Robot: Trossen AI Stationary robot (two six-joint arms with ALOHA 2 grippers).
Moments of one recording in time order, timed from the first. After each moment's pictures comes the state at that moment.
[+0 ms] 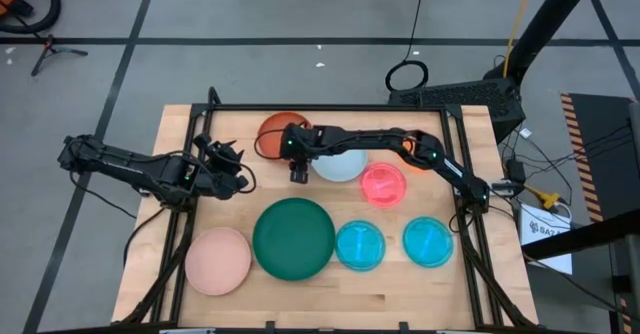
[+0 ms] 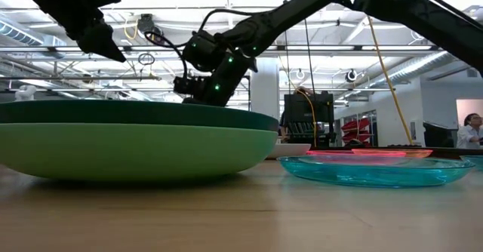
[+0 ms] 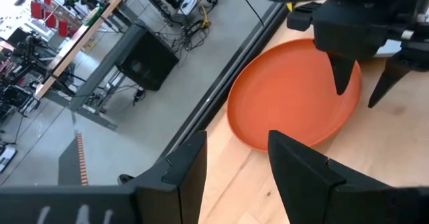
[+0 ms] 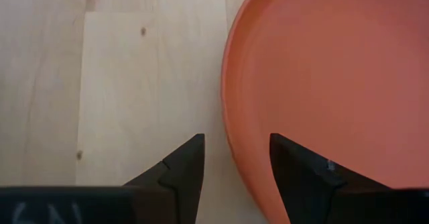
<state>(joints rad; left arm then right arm) -0.19 0.89 0.70 -0.84 -1.02 -0.34 -0.26 2.38 1.92 -0.50 -0.03 -0.20</state>
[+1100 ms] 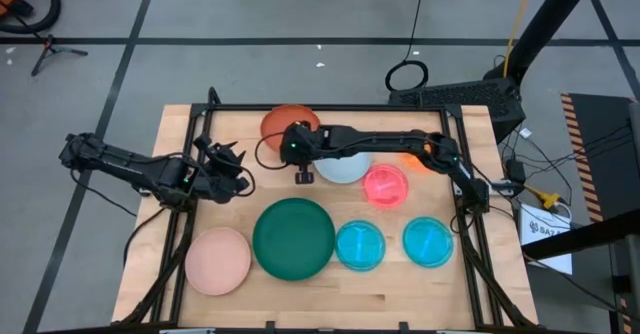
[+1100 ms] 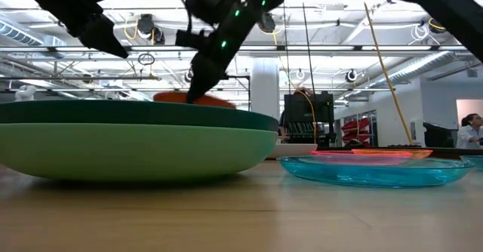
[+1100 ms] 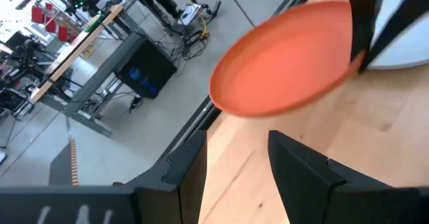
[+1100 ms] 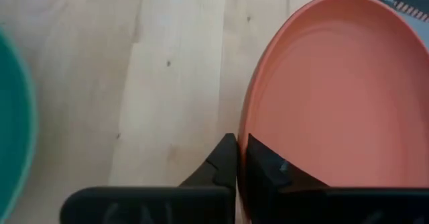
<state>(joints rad) -0.24 0.89 0.70 -0.81 -1.06 -0.36 -0.16 2.19 1.91 -0.62 0.13 -0.37</state>
